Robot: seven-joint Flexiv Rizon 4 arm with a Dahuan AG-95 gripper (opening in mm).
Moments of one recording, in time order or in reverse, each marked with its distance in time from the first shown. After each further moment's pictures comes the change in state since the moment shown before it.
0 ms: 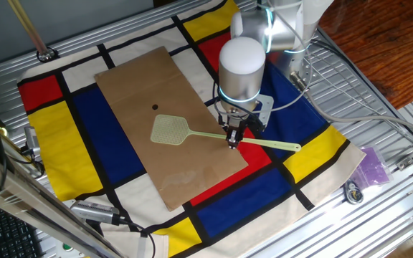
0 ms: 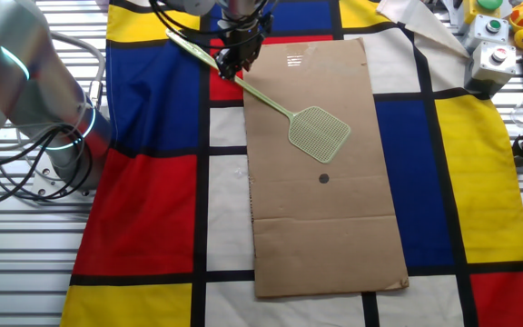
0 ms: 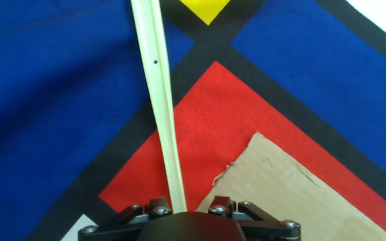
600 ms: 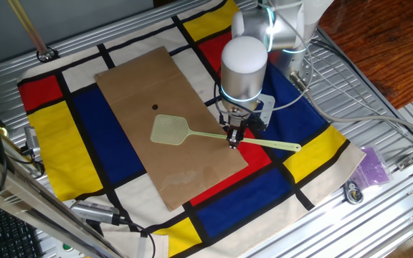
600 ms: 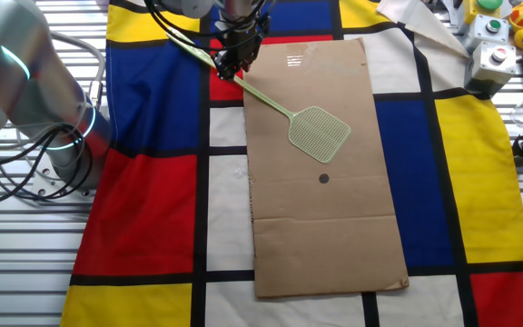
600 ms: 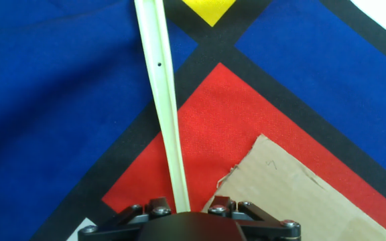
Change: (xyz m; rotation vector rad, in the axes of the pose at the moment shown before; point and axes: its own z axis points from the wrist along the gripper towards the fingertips) arm 0.000 0.000 0.004 0.005 0.003 0.001
